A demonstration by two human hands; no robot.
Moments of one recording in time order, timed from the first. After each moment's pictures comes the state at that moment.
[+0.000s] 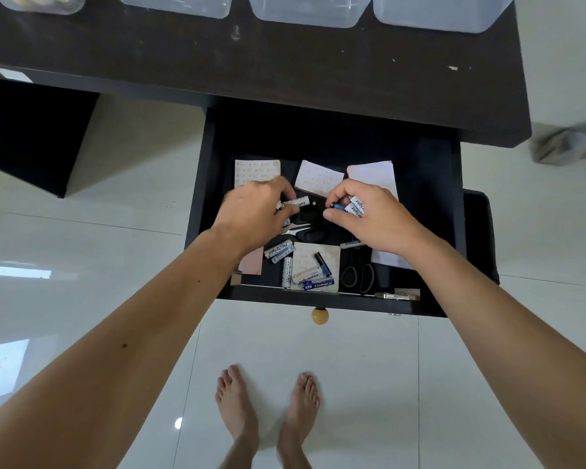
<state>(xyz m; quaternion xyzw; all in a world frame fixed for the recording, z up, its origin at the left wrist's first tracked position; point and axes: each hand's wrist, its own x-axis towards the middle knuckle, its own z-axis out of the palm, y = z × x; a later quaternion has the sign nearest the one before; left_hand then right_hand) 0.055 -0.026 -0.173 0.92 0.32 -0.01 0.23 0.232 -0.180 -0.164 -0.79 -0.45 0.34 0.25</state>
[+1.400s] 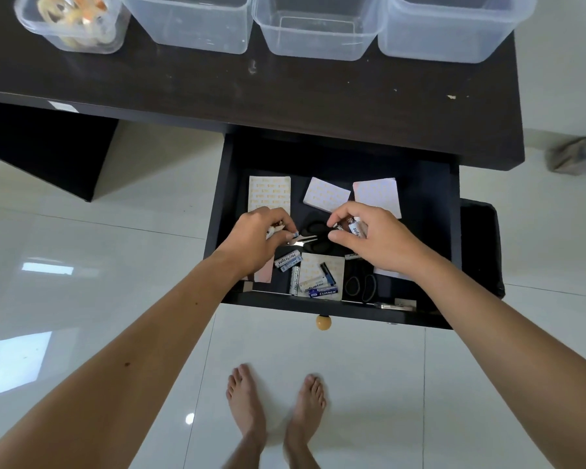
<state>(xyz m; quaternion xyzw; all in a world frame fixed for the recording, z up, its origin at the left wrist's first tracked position) 0.024 -0.031 -0.173 0.83 0.36 -0.02 0.43 0.228 -0.187 -0.146 -0.76 -0.45 0.39 0.26</state>
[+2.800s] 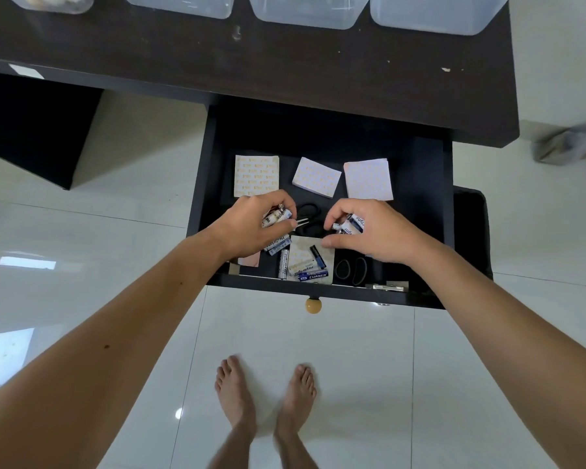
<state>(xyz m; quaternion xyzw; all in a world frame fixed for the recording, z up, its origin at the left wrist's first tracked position) 0.027 -0.037 -0.162 0.83 0.29 -0.05 0.47 0.231 -0.203 -0.152 -0.75 -0.47 0.41 0.22</state>
